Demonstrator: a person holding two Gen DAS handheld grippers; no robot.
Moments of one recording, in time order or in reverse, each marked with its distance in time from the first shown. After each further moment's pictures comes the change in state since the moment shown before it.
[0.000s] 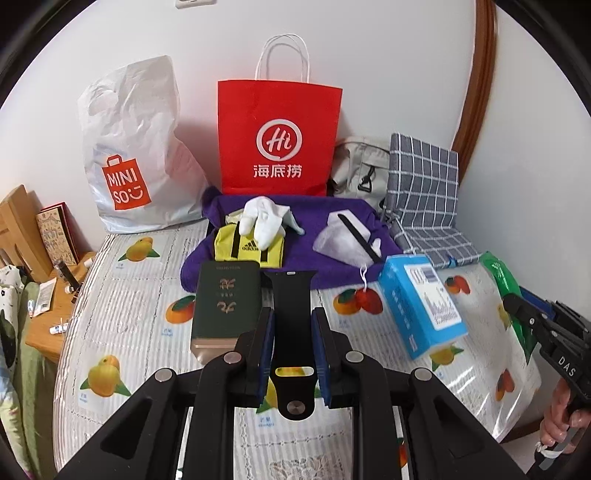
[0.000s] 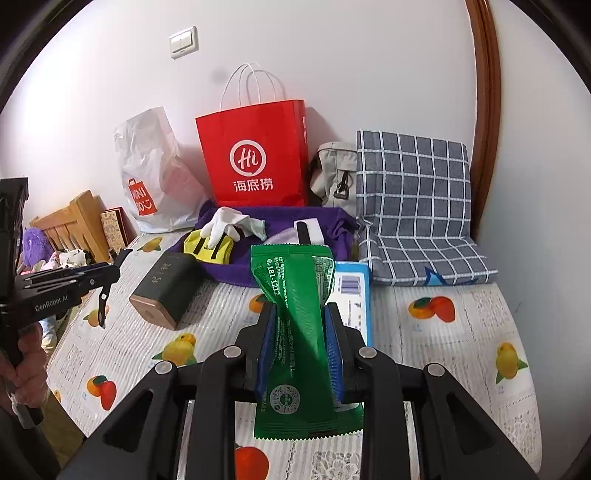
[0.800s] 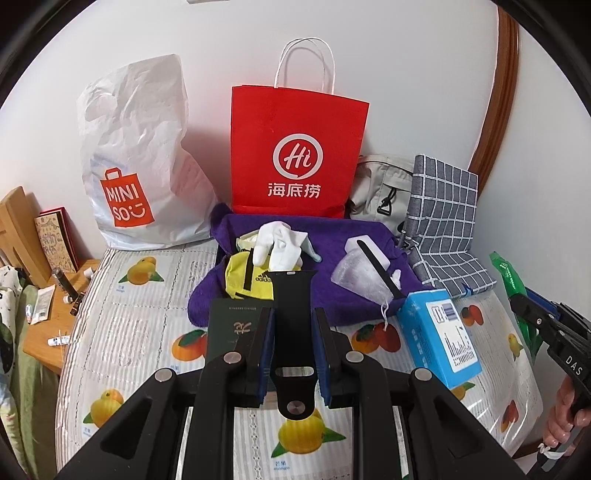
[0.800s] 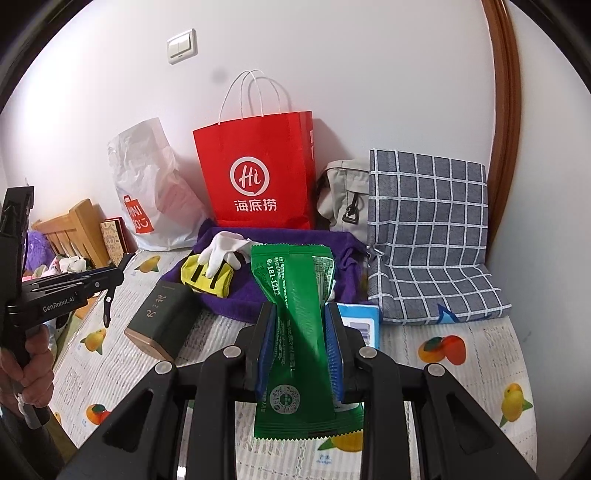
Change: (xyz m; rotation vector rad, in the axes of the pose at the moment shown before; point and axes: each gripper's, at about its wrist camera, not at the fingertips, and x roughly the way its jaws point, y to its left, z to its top) left arm 0.029 0.021 0.040 -0.032 -0.019 0.012; right arm 0.035 0.001 0.050 -0.012 -0.014 0.022
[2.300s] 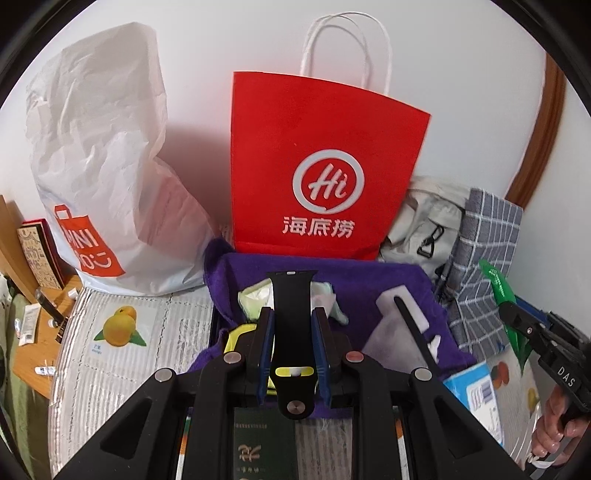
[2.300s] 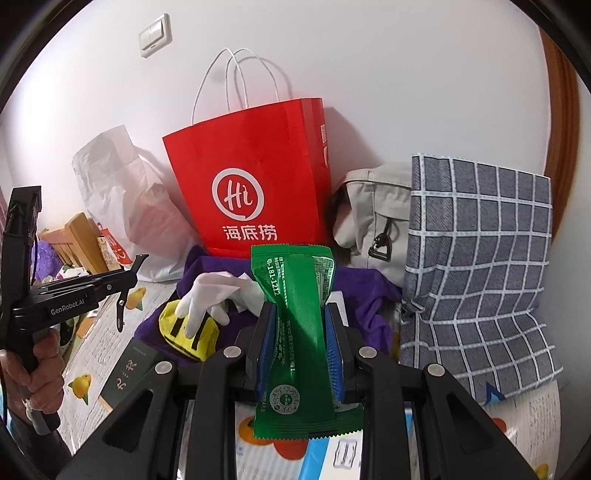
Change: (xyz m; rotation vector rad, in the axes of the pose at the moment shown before) left arm 0.104 0.021 0.088 -0.056 0.027 0.013; right arm 0.130 -0.014 0.081 0.005 0.032 0.093
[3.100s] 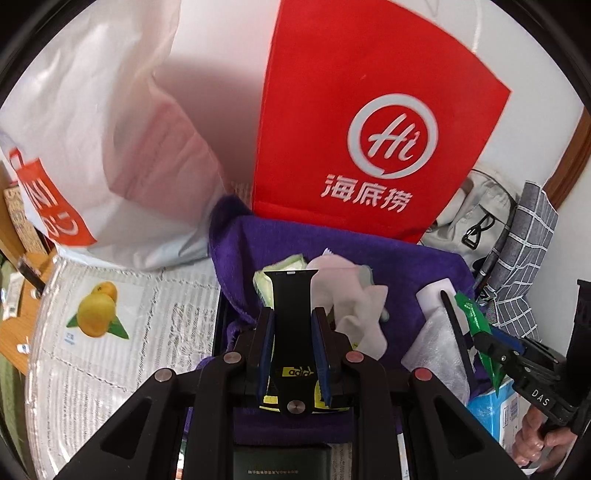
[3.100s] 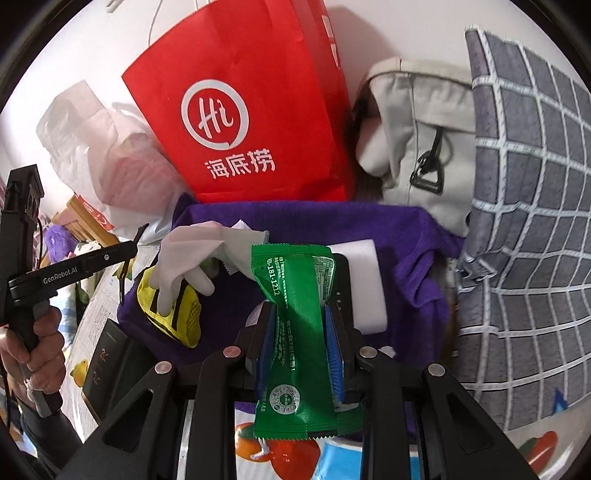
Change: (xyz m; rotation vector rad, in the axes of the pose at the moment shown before) left arm 0.079 0.038 -0.004 -0.079 0.148 0.001; right arm 0.108 -0.015 -0.020 0.049 0.229 0.120
